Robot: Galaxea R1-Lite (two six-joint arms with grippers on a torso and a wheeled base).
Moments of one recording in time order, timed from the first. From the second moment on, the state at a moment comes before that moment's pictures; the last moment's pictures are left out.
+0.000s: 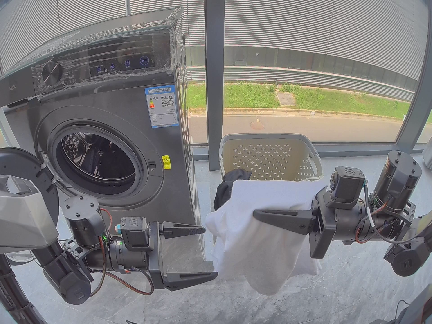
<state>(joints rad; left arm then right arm) -0.46 1.96 -0.29 -1.55 -0.92 -0.01 0.63 1.68 -0.48 -1.21 0.66 0.19</state>
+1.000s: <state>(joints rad) -0.63 2.09 -0.48 -1.55 -0.83 -0.02 0.75 1.67 -0.55 -1.21 0.66 0.22</state>
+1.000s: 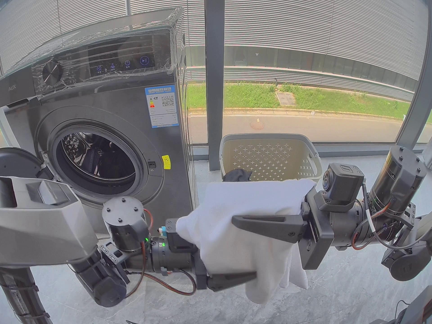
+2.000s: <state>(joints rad) -0.72 2.20 -0.62 -1.55 -0.71 -0.07 0.85 1.71 -0.61 -1.21 0.59 0.29</state>
